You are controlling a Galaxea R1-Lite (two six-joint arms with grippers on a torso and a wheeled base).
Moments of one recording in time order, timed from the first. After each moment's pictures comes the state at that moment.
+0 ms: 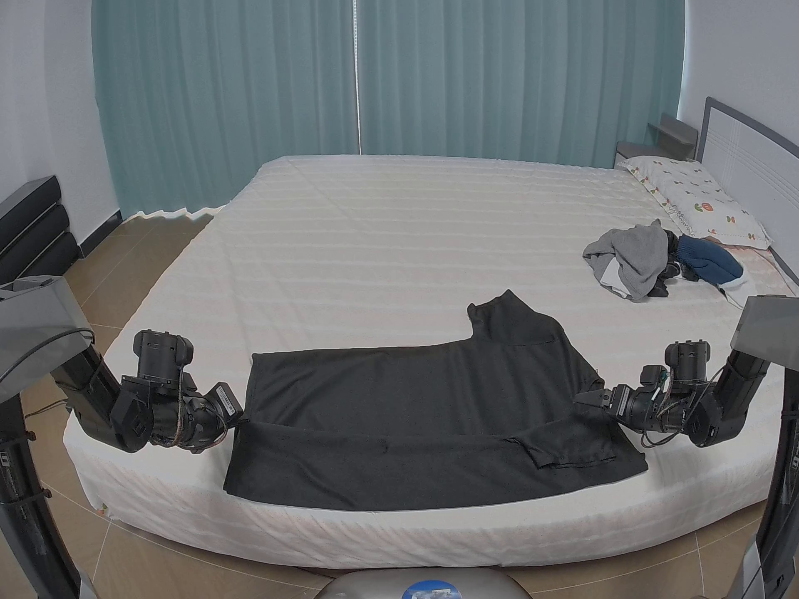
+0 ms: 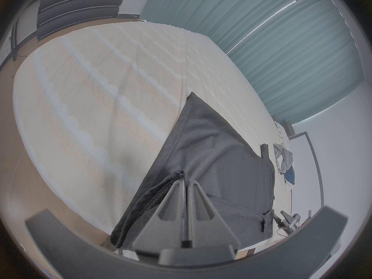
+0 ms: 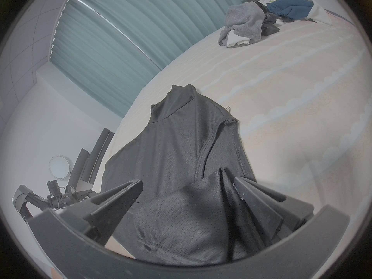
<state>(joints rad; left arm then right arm) -0.07 2.10 -0.68 -0.63 -0.22 -0.75 -0.04 2.32 -0.70 -0.96 0.47 0.43</state>
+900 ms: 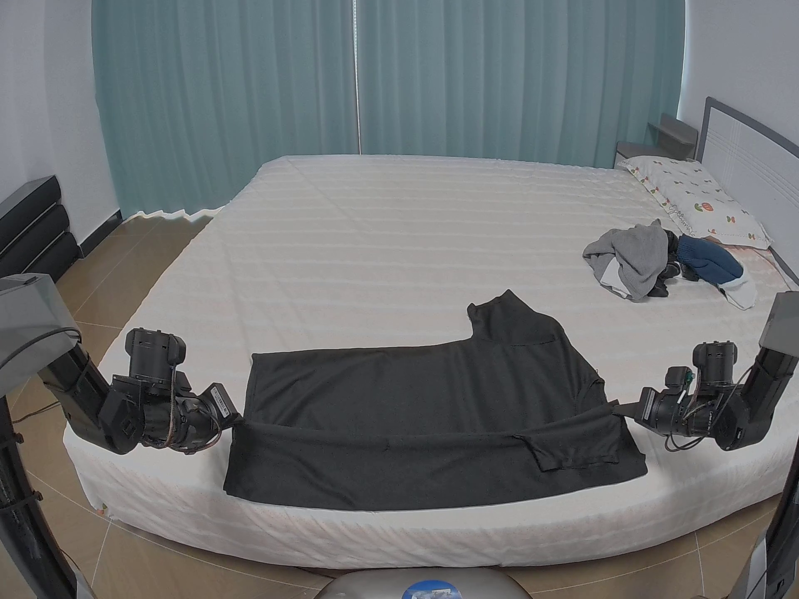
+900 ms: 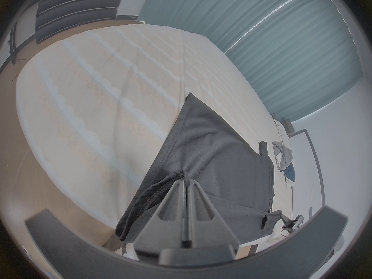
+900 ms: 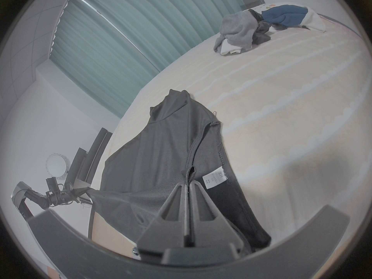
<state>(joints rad) -0.07 2.03 -0.63 -0.60 -0.22 -0.71 -0.13 2.16 -0.53 -0.96 0.49 0.37</state>
